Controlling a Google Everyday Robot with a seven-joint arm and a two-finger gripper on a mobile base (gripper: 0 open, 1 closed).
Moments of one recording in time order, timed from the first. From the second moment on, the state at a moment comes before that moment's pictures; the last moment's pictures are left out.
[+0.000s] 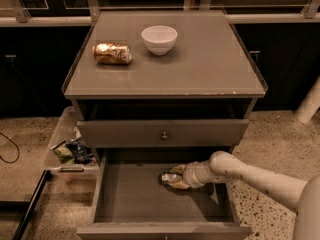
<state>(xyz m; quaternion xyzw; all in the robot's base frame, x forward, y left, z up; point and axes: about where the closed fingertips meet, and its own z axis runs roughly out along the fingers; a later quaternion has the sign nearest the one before) 0.570 -0.088 0.376 -0.56 0.73 0.22 0.31</state>
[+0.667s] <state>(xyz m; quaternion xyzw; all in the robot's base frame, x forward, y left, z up) 0.547 -0.116 0.452 -0.57 0.73 0.21 0.32</state>
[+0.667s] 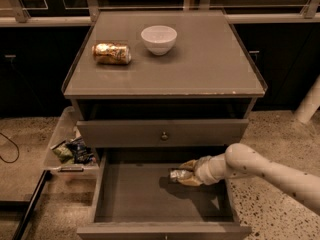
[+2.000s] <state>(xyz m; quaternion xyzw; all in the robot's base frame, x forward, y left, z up) 0.531 -0.159 0.617 -0.60 0.69 0.15 0.38</state>
